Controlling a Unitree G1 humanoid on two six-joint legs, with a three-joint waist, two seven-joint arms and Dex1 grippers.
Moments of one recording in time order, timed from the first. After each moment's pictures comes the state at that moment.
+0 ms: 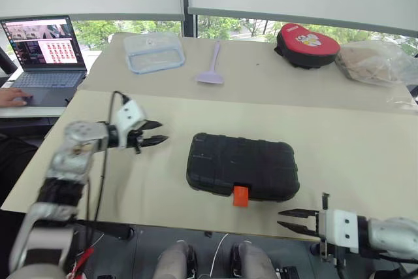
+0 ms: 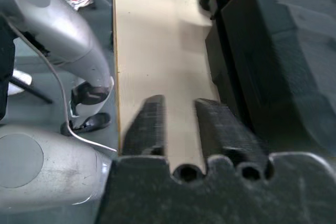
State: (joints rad) left arm -0.69 0.63 -0.15 0.44 -0.12 0.08 -1.12; right arm 0.35 -0.91 -0.08 -0.45 0.18 -0.16 1.02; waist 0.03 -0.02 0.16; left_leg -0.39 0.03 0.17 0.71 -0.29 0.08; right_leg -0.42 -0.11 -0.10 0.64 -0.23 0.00
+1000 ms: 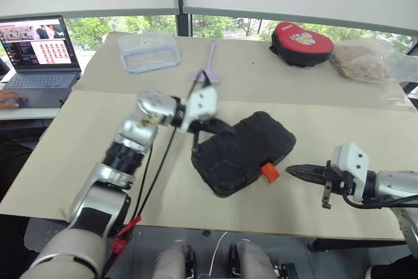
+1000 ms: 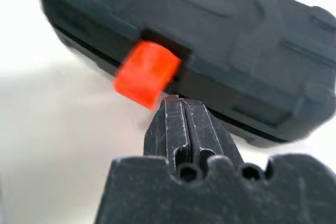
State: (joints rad) left arm -0.89 0.36 -0.39 0.41 -0.04 0.03 -1.28; right arm 0.06 -0.87 -0.20 -0.39 0.44 0.33 1.02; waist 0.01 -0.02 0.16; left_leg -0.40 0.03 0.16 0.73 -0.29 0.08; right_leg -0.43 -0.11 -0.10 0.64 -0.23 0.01
